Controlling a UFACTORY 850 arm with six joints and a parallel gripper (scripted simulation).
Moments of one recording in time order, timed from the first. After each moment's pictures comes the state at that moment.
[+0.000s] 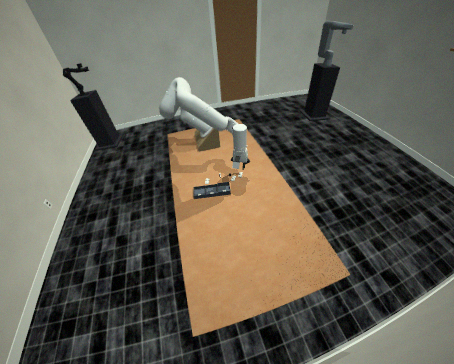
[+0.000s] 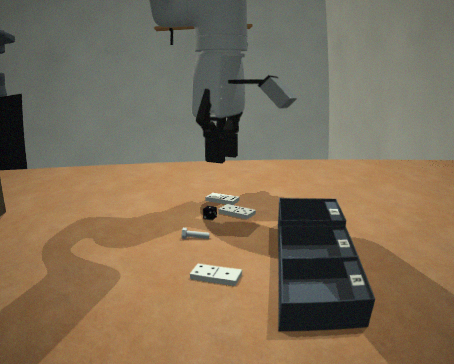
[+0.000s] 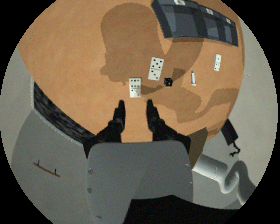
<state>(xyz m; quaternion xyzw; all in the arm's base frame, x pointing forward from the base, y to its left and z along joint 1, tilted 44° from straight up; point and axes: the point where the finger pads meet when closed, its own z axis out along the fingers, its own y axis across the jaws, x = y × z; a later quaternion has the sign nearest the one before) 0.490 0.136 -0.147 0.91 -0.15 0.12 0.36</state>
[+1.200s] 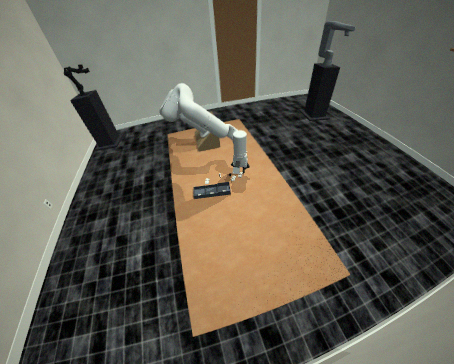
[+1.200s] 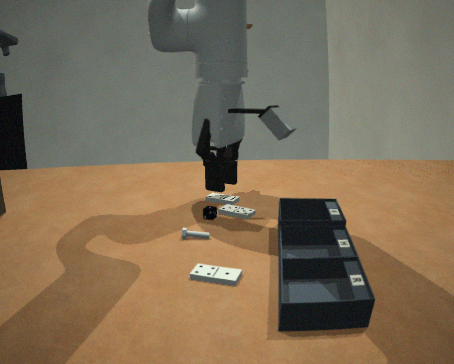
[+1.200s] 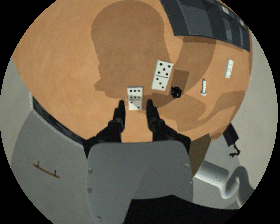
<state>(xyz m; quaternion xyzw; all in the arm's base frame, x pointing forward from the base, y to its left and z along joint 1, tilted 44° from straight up) 0.495 0.104 -0.179 0.91 -0.15 0.12 0.36</state>
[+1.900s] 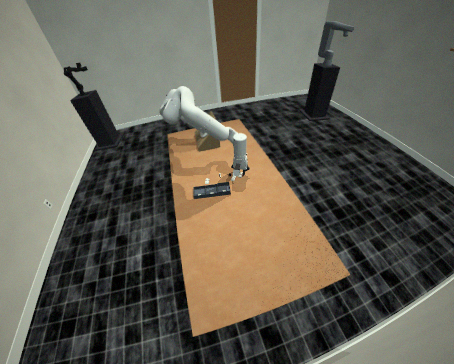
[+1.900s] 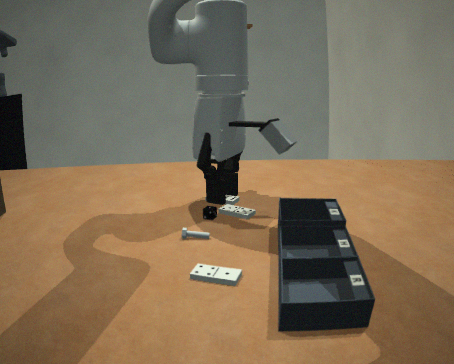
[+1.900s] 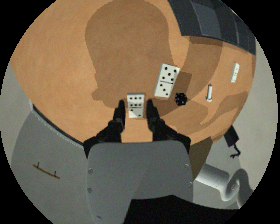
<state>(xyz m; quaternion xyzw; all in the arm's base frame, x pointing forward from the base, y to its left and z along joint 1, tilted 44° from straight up) 0.498 0.090 -0.194 0.91 -0.15 0.12 0.36</state>
